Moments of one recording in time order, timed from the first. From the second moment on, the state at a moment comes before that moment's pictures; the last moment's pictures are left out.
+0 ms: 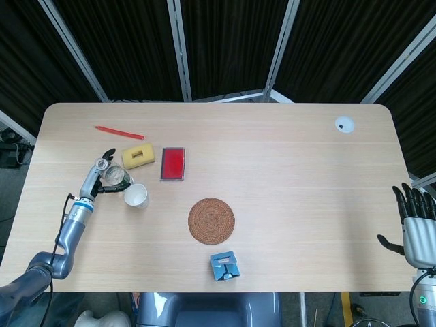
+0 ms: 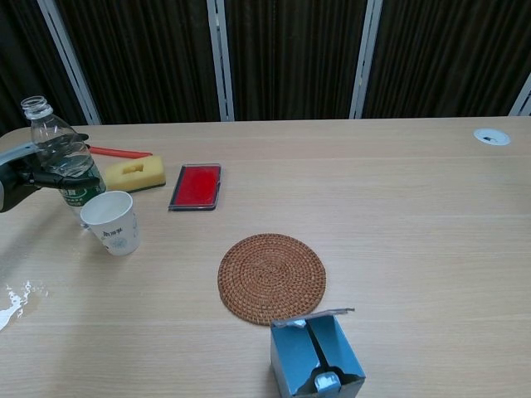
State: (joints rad) left arm -0.61 -1.78 -0.15 -0.63 1.39 0.85 -1.28; right arm 0.08 -1.13 0.12 -1.59 -1.40 1.49 -0.15
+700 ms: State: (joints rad) left arm -0.59 -1.59 -0.11 -0.83 1.43 0.88 -1.24; right arm 0.08 -1.12 0.12 -1.61 -1.43 1.51 -0.13
